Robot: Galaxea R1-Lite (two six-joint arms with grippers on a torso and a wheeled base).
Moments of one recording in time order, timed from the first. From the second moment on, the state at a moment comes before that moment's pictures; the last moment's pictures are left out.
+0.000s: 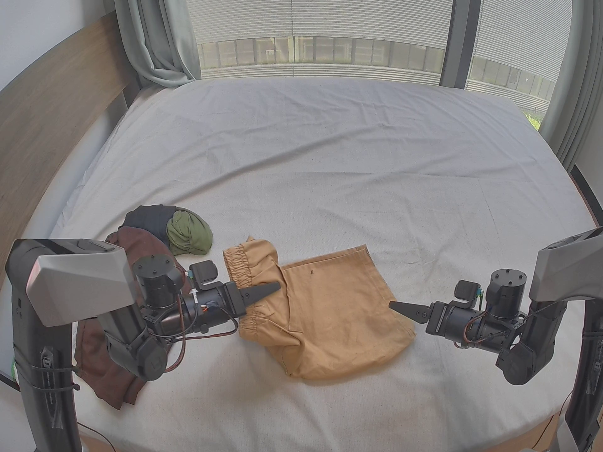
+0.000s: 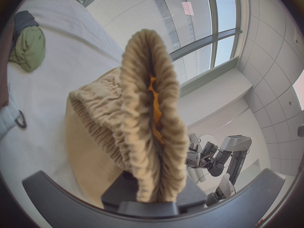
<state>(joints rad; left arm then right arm) -0.35 2.35 -0.68 -1.55 -0.69 -0.74 0.28 2.25 -0.37 -1.55 0.45 0.58</state>
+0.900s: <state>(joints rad) -0.49 2.48 -0.97 -1.55 -0.65 -0.98 0.22 2.26 -0.46 -1.55 0.38 0.58</state>
